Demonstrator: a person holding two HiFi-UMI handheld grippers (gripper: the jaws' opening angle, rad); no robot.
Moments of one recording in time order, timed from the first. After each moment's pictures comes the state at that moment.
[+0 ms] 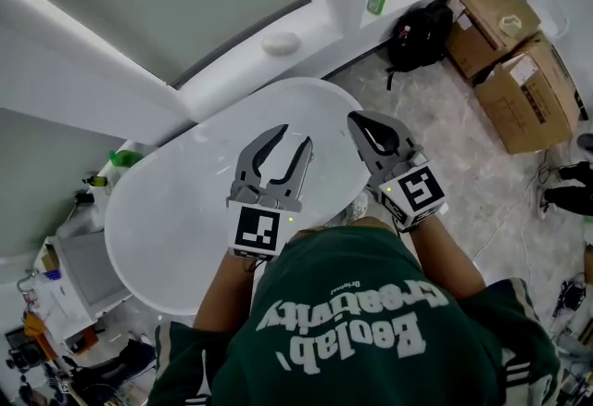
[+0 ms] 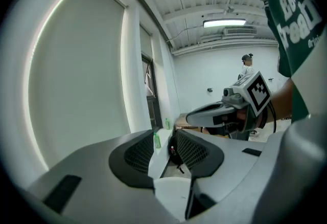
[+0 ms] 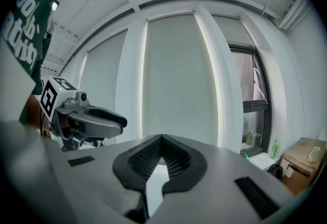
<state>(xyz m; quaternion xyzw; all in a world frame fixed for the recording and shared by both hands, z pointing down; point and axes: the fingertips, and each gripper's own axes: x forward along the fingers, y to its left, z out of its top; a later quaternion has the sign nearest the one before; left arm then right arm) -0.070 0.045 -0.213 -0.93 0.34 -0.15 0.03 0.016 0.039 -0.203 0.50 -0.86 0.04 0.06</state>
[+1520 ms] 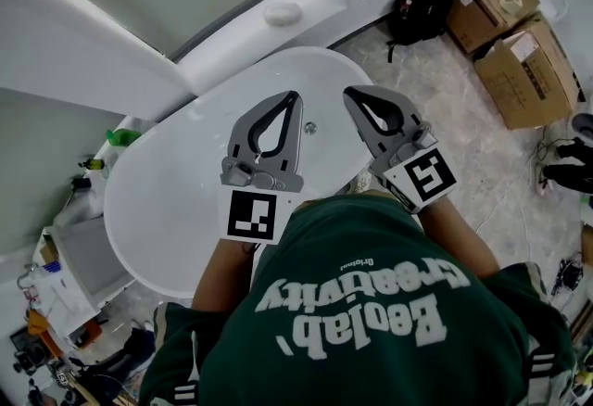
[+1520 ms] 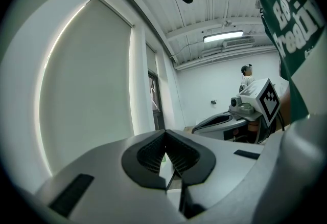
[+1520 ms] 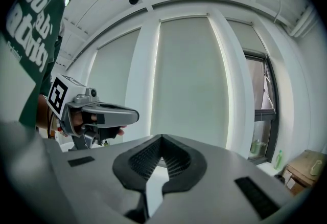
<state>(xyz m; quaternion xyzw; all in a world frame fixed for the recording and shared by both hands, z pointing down) -0.116 0.055 -0.251 -0.93 0.36 -0.07 0.05 -0.049 0.063 -0.228 0.48 -0.88 0.00 0.07</state>
